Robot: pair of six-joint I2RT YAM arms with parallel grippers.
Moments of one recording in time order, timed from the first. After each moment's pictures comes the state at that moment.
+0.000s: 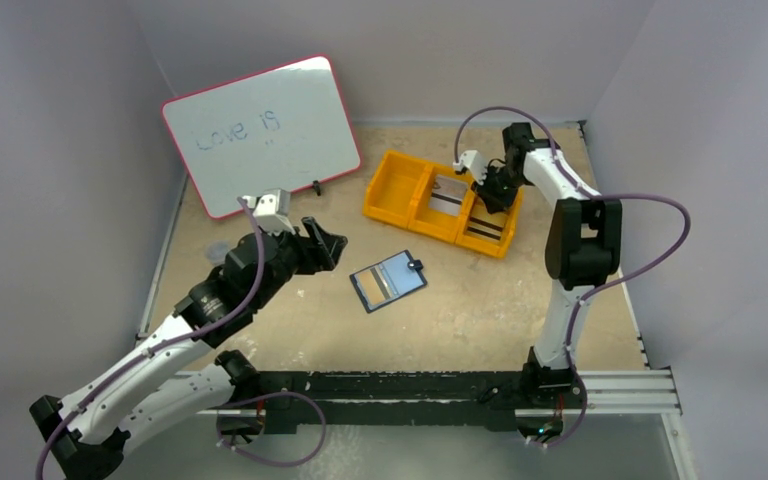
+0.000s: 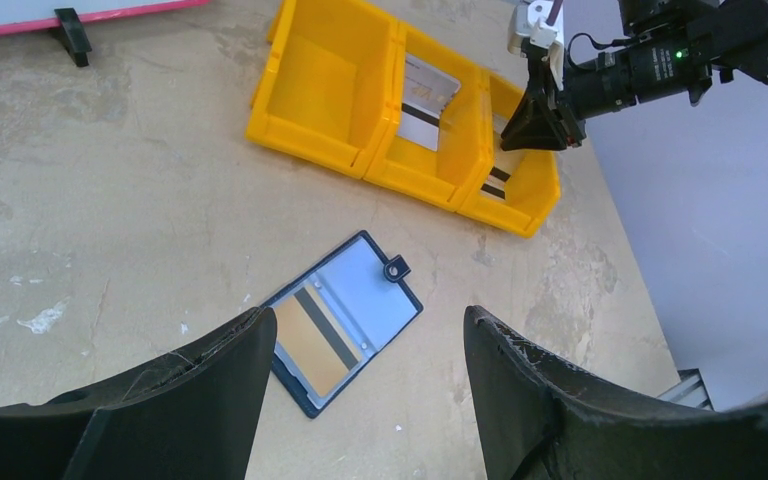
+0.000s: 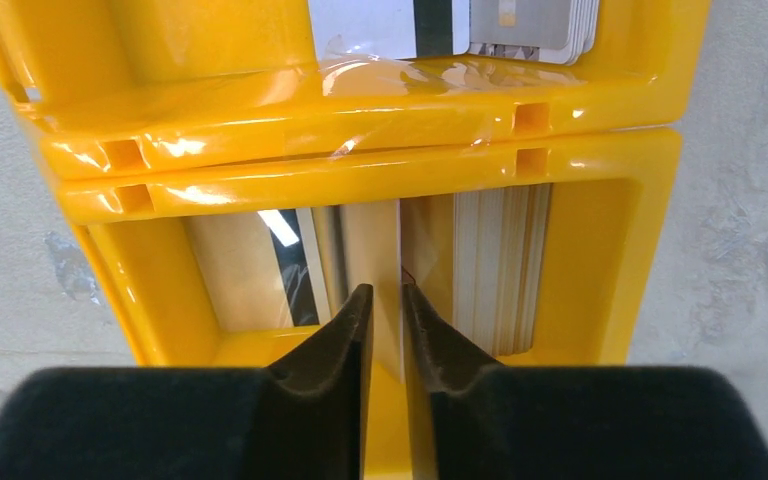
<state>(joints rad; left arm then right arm) -0.77 0.73 0.77 -0.32 -0.30 -0.65 0.06 2.02 1.64 -0.93 -0.31 -1.03</state>
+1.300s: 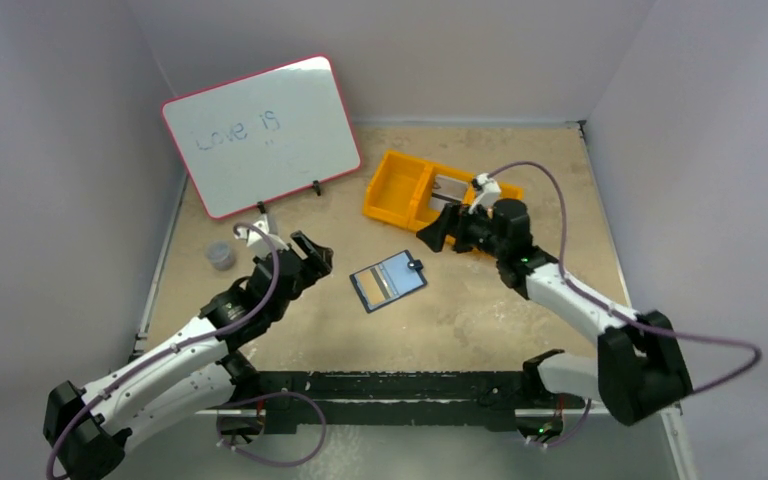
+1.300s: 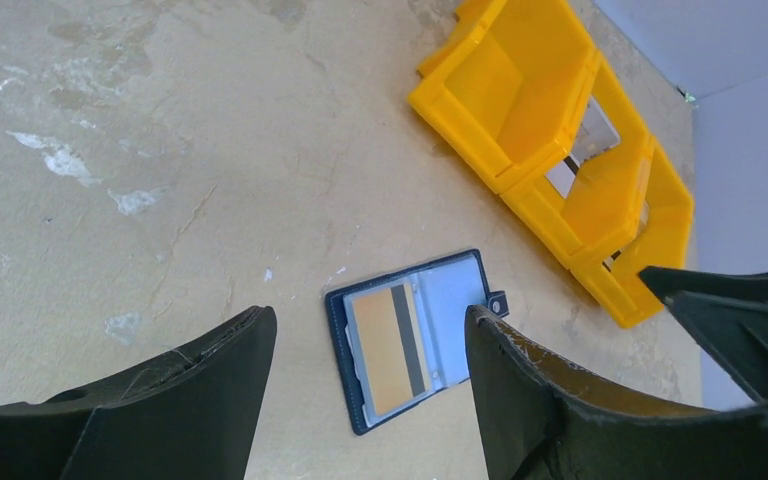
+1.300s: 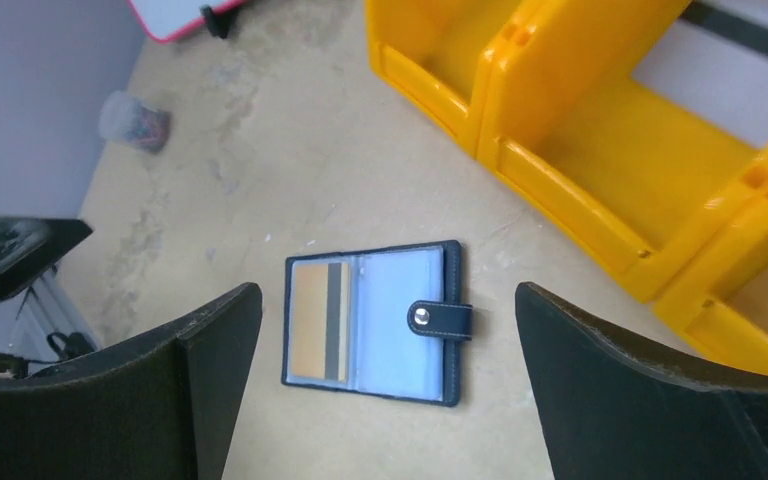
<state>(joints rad) -0.77 0.77 0.55 -0.29 -0.55 -0.98 0.35 1.17 0.59 0.23 -0.38 0.48</state>
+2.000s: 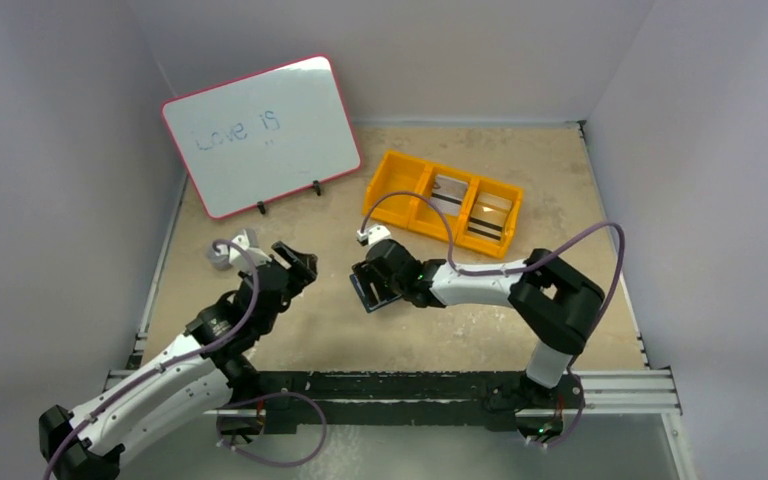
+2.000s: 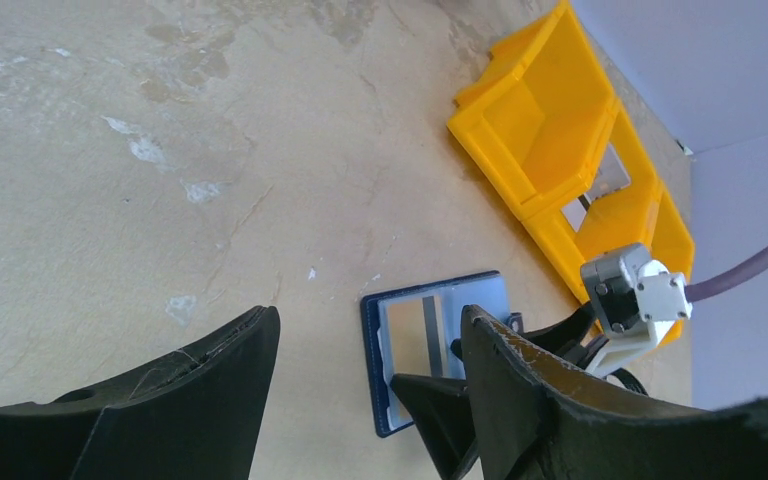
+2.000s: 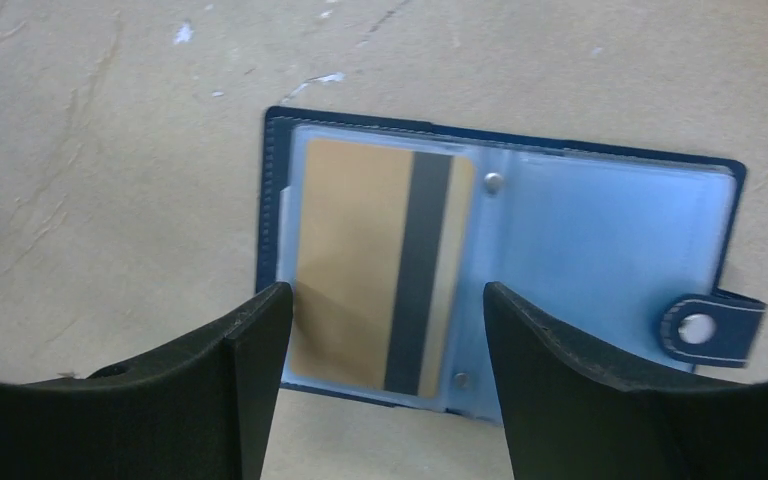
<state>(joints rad) -0.77 0.61 0.47 -0.37 -0.62 -1.07 0.98 1.73 0.92 -0.04 0.23 0.36</state>
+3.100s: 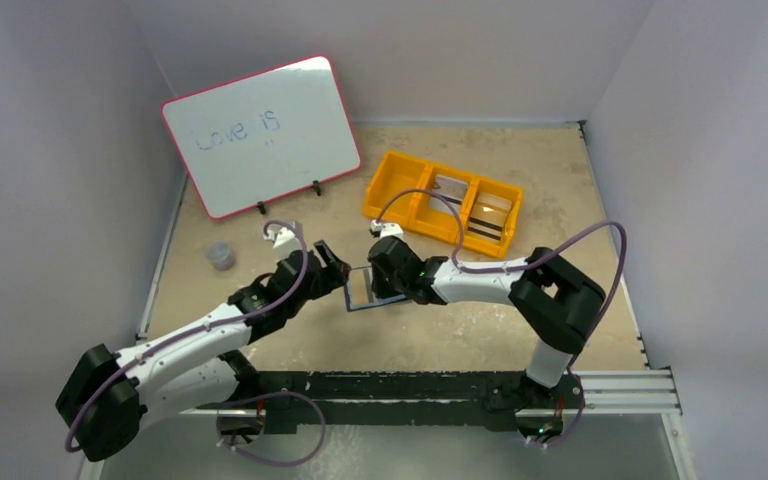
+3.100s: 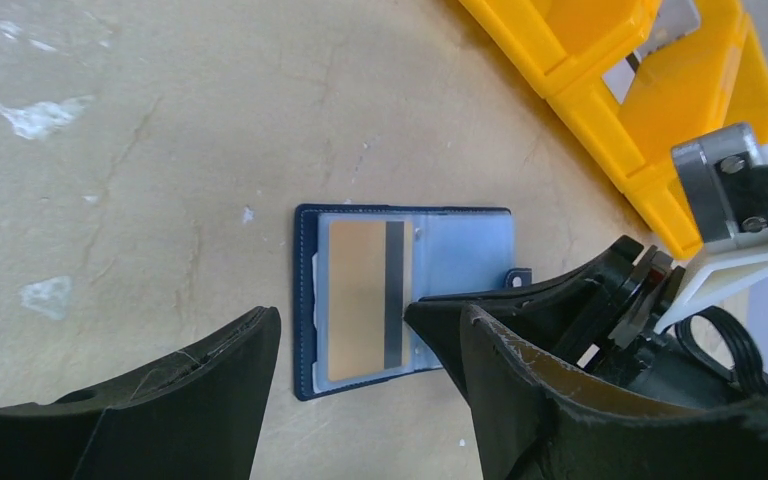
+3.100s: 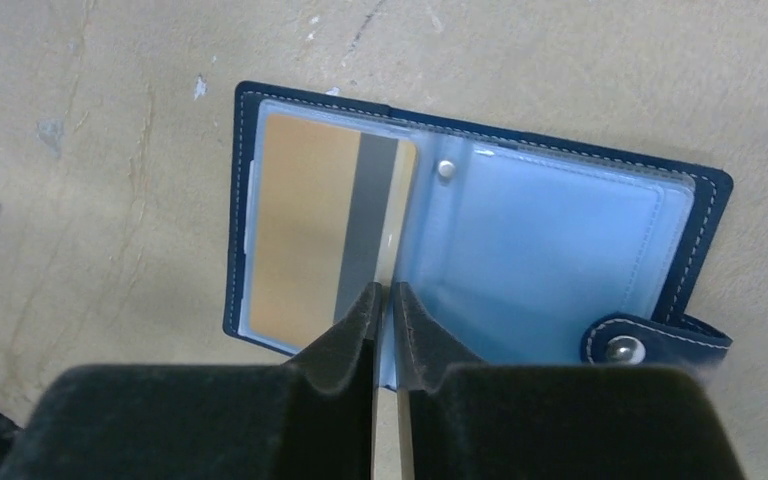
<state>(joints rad) -0.77 0.94 0.48 -0.16 -0.41 -1.01 0.97 1.74 0.94 -0.07 0.21 0.63</state>
